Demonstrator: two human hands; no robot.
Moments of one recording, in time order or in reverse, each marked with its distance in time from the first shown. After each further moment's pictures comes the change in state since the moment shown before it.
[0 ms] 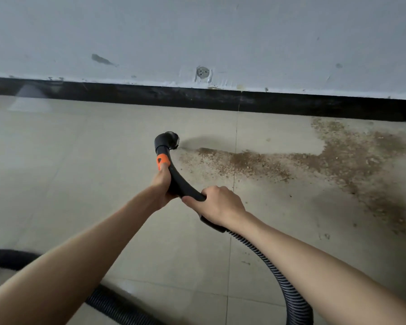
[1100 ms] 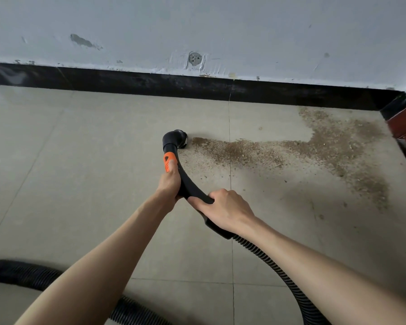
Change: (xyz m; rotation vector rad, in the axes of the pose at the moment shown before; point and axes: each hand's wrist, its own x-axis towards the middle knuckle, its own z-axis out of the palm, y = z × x) left_hand 0.013 -0.038 -0.008 0.114 -0.046 0.068; right_hand -0.024 -0.003 0.034 0.029 0.069 0.150
